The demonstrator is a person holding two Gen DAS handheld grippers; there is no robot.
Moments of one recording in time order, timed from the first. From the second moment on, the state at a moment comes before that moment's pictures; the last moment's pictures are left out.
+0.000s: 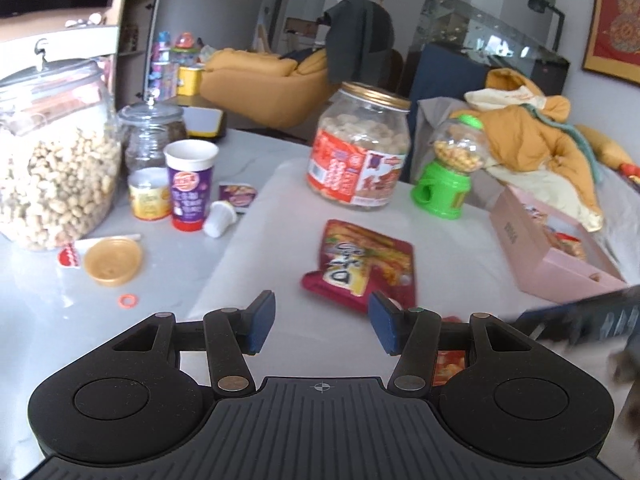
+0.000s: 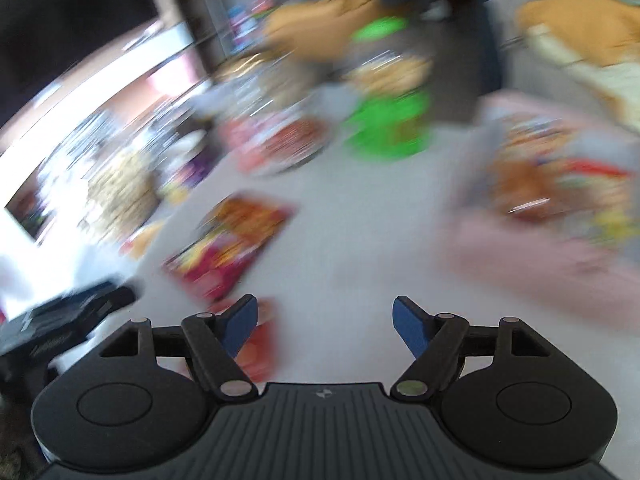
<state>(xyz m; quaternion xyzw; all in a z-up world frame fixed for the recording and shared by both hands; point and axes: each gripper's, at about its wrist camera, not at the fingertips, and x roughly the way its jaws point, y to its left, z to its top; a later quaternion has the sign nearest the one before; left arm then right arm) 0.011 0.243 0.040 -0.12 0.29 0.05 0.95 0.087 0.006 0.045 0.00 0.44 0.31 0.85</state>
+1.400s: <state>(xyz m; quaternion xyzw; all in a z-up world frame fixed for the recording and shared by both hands) 0.091 0.194 0.017 -0.03 0.34 -0.01 0.94 0.053 -0.032 0.005 -0.04 0.38 0.29 0.88</state>
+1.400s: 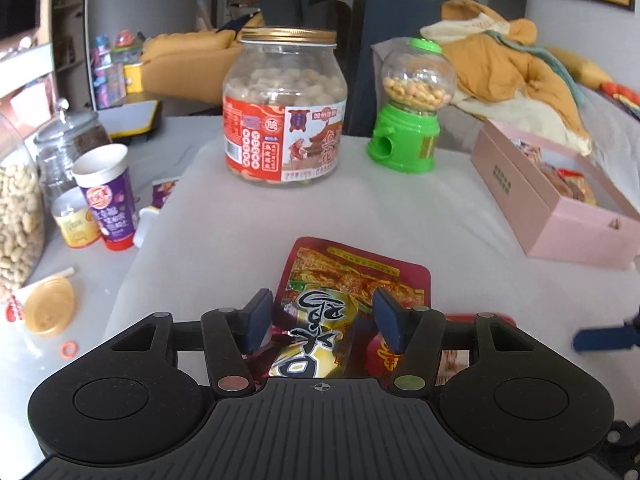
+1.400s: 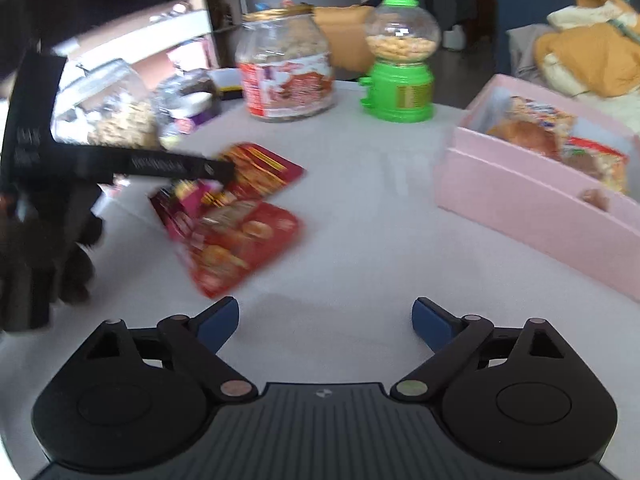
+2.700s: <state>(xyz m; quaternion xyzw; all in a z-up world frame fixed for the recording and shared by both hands) 0.084 0.198 0.012 -0.06 0.36 -0.05 0.93 0.075 -0.050 0.006 -0.03 0.36 0.24 0.90</state>
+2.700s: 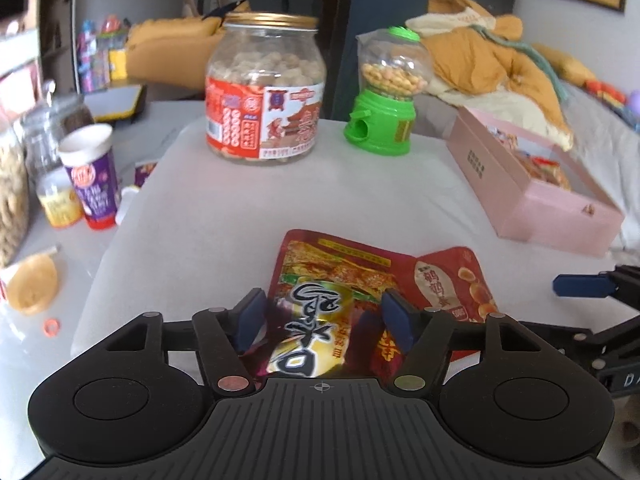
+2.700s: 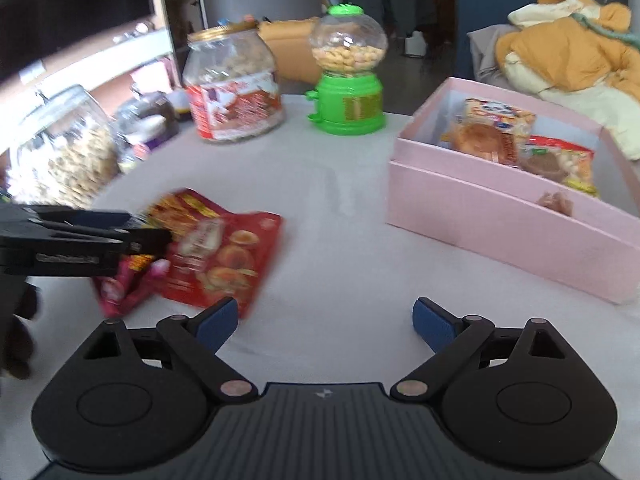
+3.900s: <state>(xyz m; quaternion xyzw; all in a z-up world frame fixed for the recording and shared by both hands) 0.070 0.190 0.029 -0.13 0.32 -0.04 0.94 0.060 -0.055 0.003 -0.03 0.37 0.25 0.89</state>
